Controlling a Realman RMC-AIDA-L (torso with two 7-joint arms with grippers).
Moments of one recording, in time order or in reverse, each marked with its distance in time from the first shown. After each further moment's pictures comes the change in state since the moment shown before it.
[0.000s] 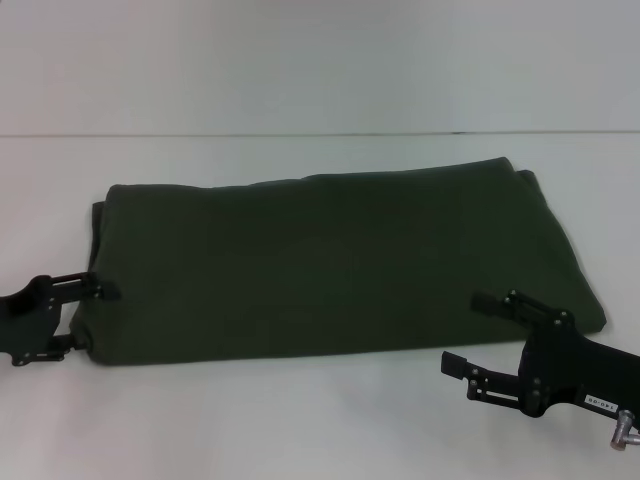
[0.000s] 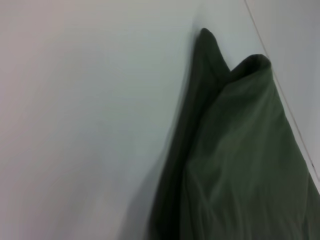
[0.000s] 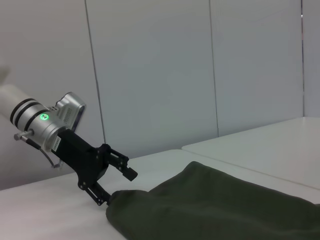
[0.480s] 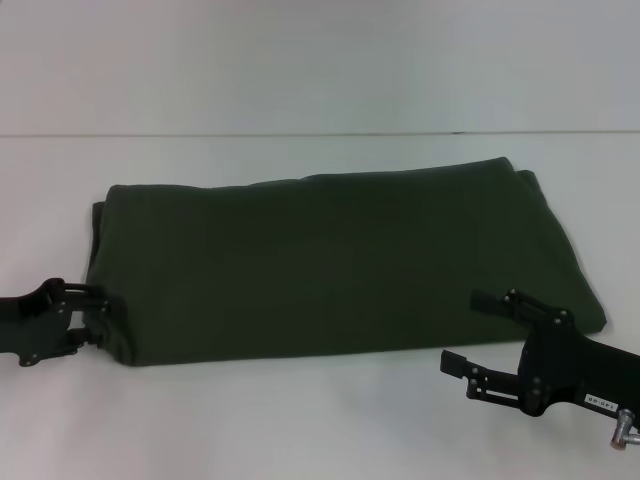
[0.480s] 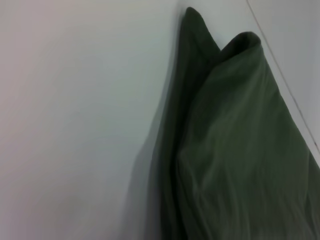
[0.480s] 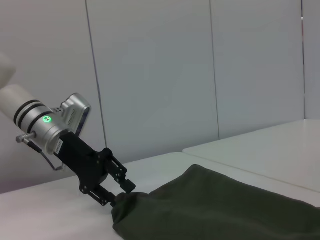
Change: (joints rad) left arm -0.011 0.001 0.053 0.012 0.000 0.015 0.003; right arm 0.001 0.000 0.000 0.002 0.005 -0.006 0.000
